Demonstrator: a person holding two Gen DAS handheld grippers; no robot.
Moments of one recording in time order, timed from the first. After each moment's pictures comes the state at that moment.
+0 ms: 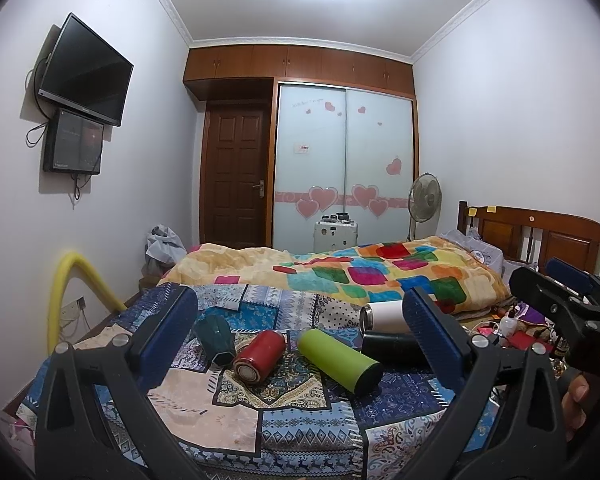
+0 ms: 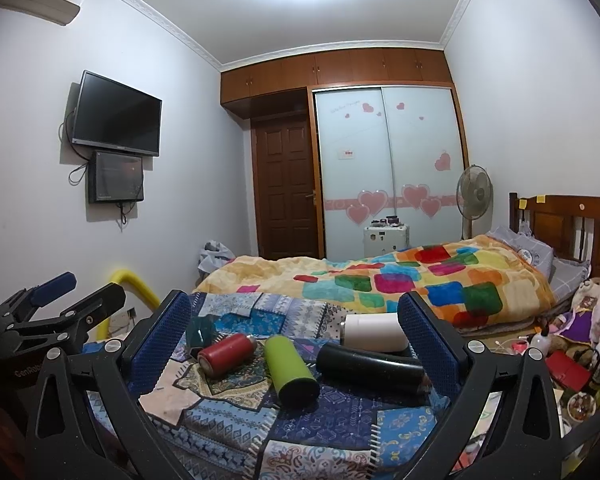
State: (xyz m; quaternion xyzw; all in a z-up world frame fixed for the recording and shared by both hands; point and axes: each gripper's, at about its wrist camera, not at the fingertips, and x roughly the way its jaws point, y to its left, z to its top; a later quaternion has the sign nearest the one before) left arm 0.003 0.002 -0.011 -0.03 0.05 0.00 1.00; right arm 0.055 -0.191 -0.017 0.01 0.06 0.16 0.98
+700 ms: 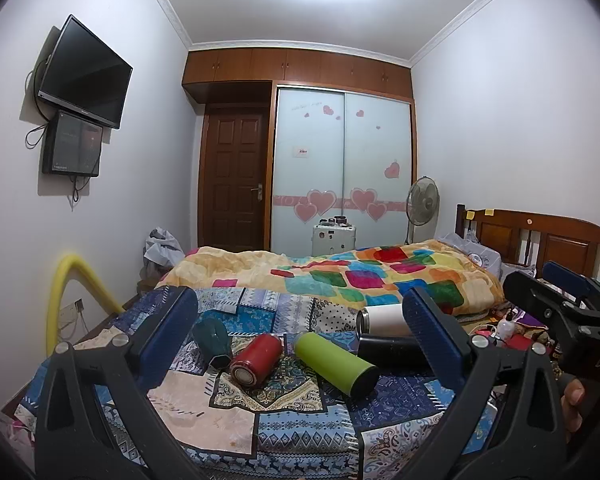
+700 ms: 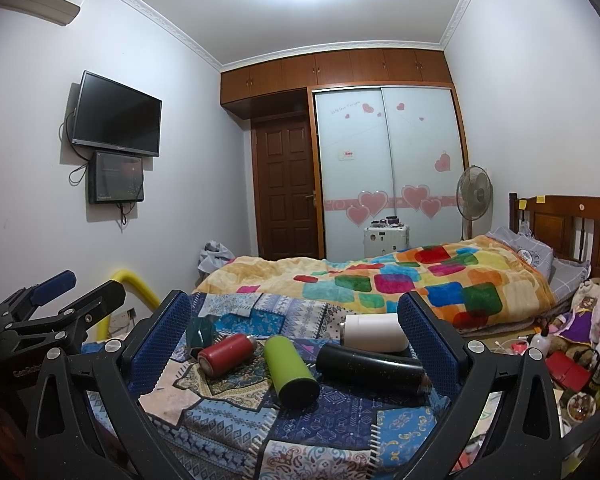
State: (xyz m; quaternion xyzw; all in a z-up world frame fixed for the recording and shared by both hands) left arm 0.003 -0.003 -0.004 -0.02 0.05 0.00 1.00; right arm 0.055 -0.191 -0.017 0.01 0.06 0.16 0.98
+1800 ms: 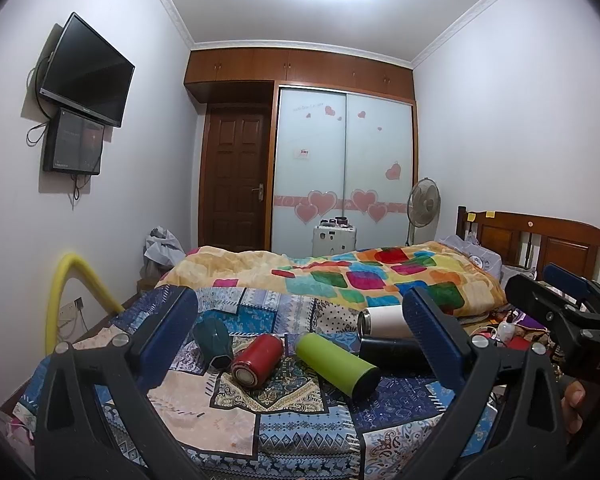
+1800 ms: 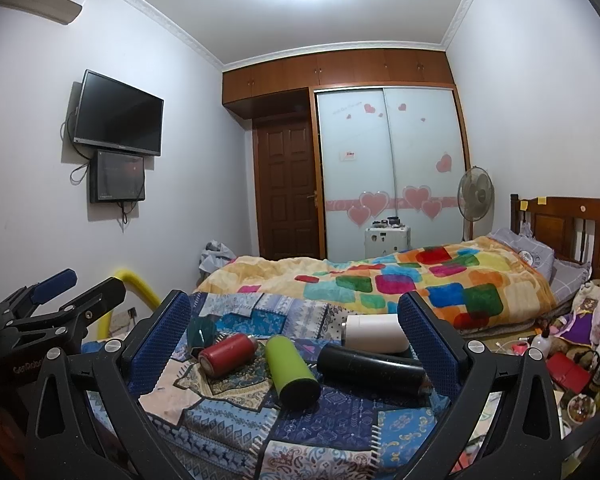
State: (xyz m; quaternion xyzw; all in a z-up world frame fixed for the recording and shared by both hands) left arm 0.001 0.001 -0.004 -0.03 0.05 0.00 1.00; right arm 0.057 -0.187 -0.015 0.01 0.06 0.17 0.98
